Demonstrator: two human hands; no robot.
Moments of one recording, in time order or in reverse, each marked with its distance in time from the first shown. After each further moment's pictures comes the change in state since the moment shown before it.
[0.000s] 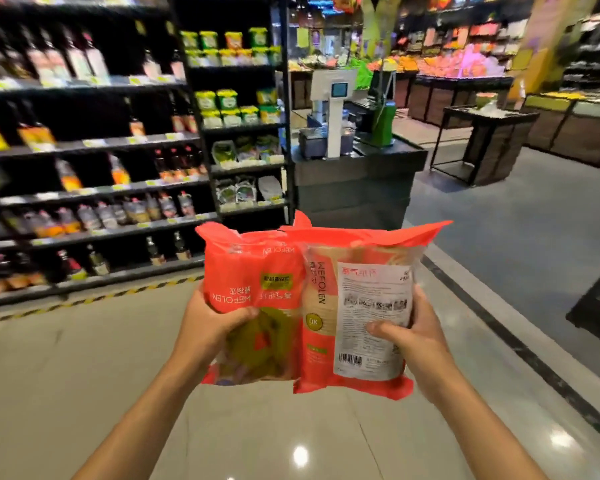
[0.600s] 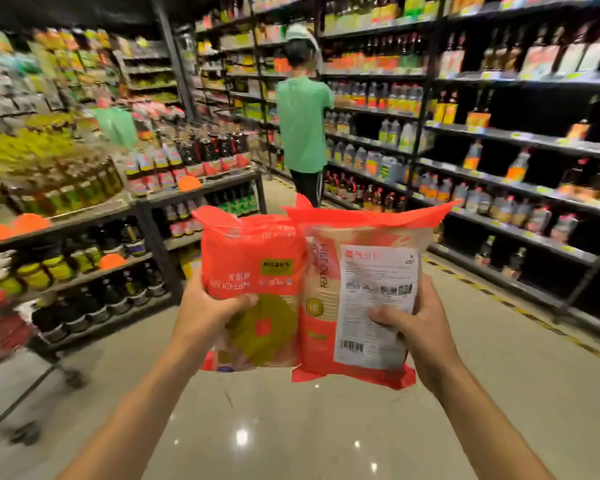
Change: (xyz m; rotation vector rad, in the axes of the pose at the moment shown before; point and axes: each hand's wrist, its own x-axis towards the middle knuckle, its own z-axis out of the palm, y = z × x) left_hand -0.403 0.033 -0.224 0.092 1.226 -0.057; right_hand -0.180 -0.033 0.282 0.180 -1.224 -0.053
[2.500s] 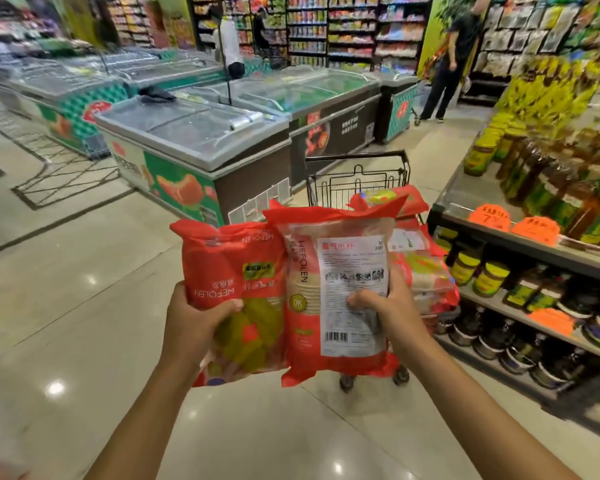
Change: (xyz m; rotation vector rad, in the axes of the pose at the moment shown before) left_hand 0.075 -0.177 -0.960 0.096 1.396 -0.321; right_hand -0.008 0.141 1.194 -0.047 -1.350 0.165
